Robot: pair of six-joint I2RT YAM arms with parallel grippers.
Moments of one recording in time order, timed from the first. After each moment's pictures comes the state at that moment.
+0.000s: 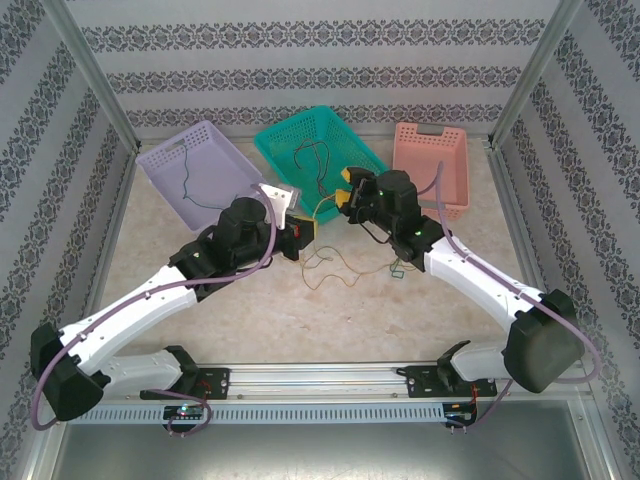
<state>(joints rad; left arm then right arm) -0.76 1.14 1.02 -0.25 0.11 -0.45 0.56 1.34 0.99 0.06 -0.04 2.09</state>
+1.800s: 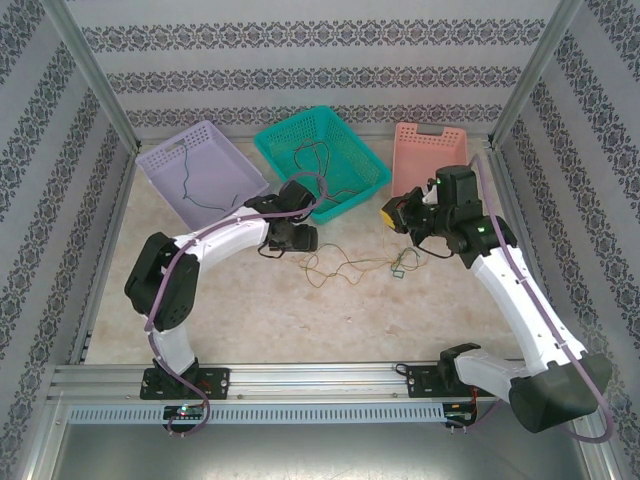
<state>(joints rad) -0.61 1.82 1.35 -0.71 0.00 -0.57 0.26 1.12 1.11 -0.65 -0.48 1.25</state>
